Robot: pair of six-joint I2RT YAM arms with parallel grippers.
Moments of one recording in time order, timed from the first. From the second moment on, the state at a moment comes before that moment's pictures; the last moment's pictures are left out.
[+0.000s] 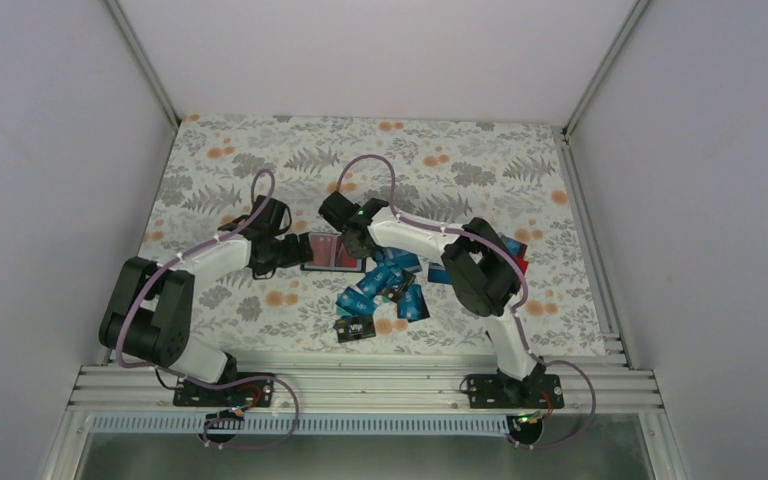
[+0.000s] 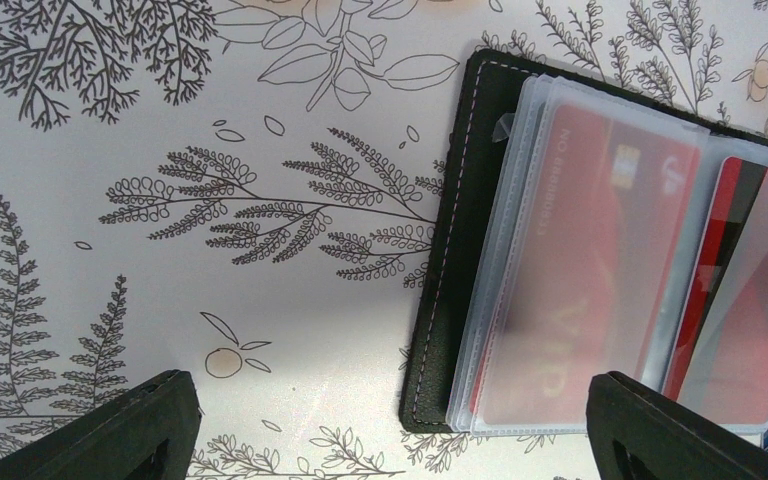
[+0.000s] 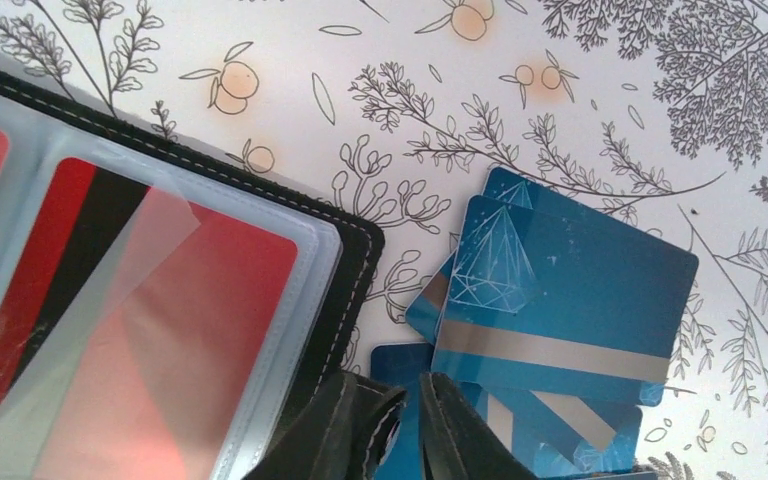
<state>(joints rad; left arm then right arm) -0.30 1.49 0.76 -0.43 0.13 -0.55 0.89 2.13 1.63 -0.81 0.38 0.44</state>
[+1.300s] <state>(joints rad) -0.23 1.65 0.77 -0.12 0.53 -0.46 0.74 1.97 1.26 -0.34 -0.03 0.44</state>
